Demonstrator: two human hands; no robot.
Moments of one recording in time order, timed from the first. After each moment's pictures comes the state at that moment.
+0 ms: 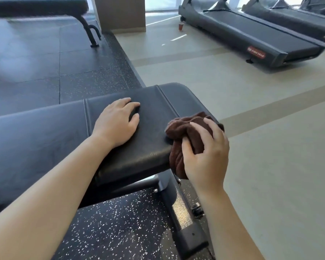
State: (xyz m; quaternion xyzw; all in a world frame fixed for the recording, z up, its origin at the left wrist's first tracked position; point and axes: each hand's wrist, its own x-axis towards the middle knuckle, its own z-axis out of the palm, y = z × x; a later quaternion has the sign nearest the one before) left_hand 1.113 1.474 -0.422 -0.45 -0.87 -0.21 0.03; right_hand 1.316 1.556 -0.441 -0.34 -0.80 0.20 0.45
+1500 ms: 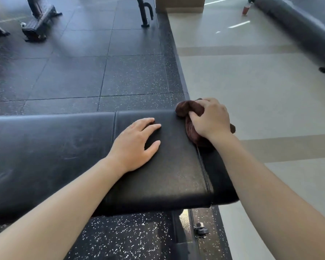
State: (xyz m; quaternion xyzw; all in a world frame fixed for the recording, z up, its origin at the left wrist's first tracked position) left_hand 1.105 1.471 -0.409 -0.40 -0.89 -0.20 -0.02; right_hand 1.151 1.695 -0.392 -0.27 -0.93 0.23 0.11
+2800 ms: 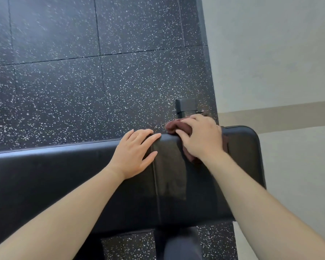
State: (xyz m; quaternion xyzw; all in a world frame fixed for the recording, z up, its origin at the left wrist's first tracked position) left_hand 0.977 1.410 -0.382 -0.44 -0.86 -0.07 -0.22; right_hand 1.046 1.619 -0.368 -0.25 -0.94 0.20 -0.15
